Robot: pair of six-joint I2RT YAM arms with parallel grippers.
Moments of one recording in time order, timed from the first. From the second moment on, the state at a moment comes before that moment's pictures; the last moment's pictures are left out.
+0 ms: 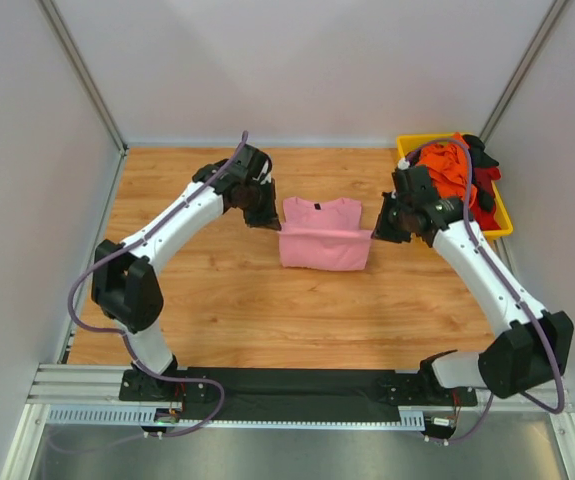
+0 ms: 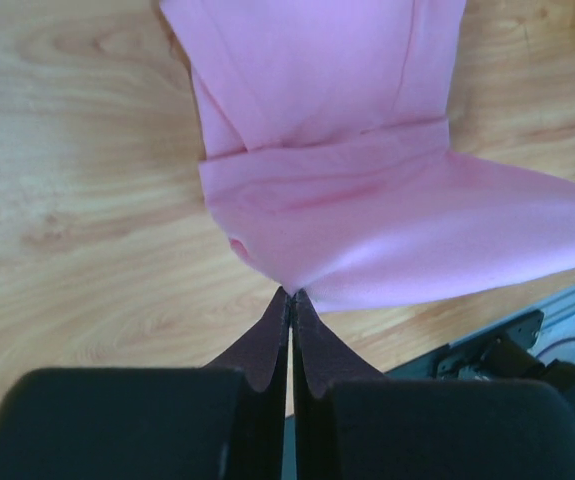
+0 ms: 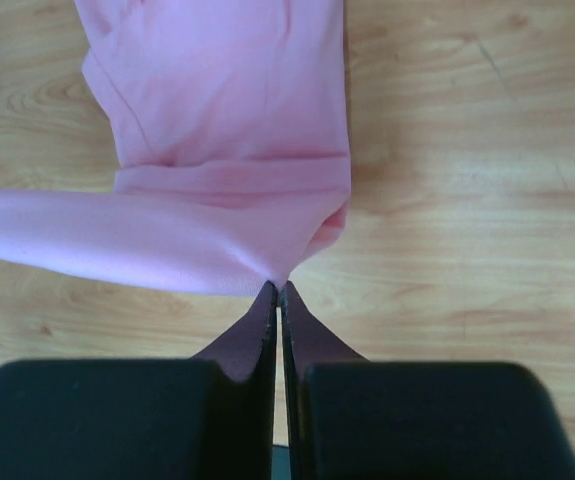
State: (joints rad) left arm -0.55 1.72 1.56 -0.83 0.20 -0.60; right arm 0.34 1.31 1.22 -0.85 0.00 0.55
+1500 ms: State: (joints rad) left arm -0.29 2.38 2.10 -0.53 0.38 -0.48; right arm 0.15 2.12 1.87 -0.67 -0.11 0.37
